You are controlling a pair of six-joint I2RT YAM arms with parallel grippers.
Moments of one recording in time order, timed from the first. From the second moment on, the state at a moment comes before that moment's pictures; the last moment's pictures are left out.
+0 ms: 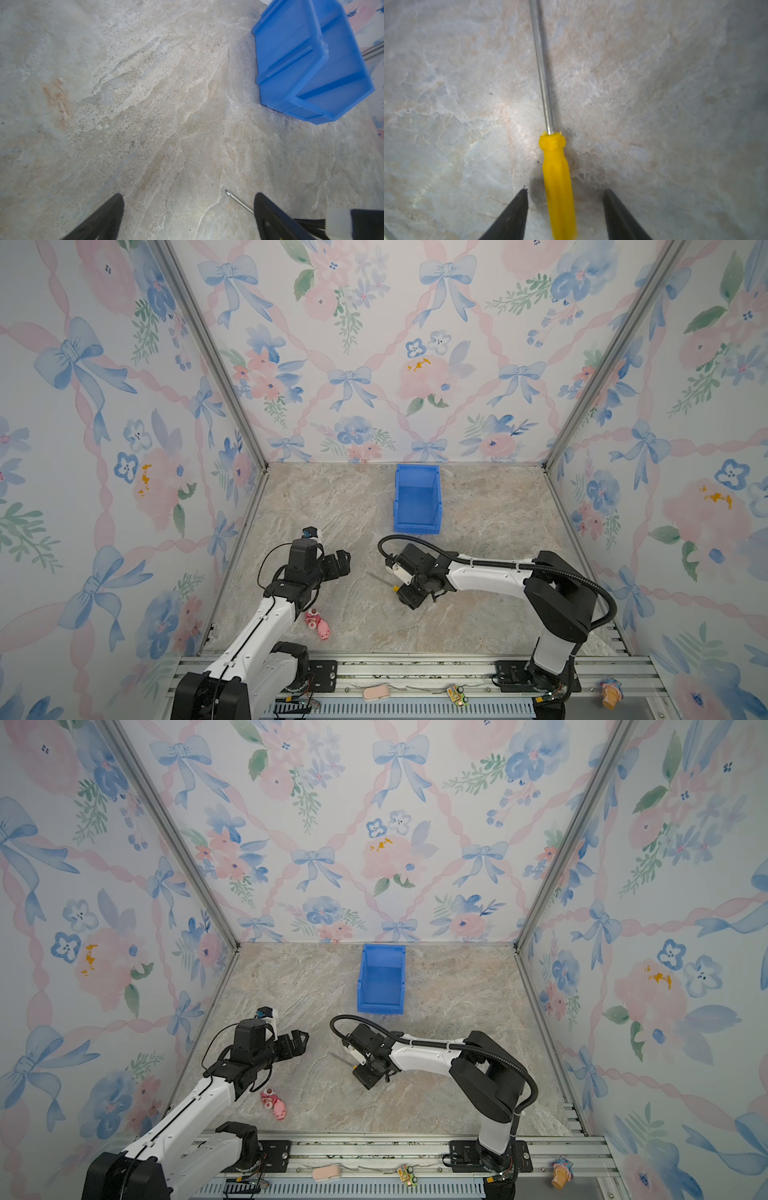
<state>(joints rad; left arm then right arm) -0.17 0.95 0.44 -0.21 0.12 -0.42 0.99 1.80 1.08 -0.50 -0.04 0.11</state>
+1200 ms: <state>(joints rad) -0.17 0.92 0.41 -0.21 0.09 -0.44 0.95 1.56 1.07 -0.54 0.01 0.18</state>
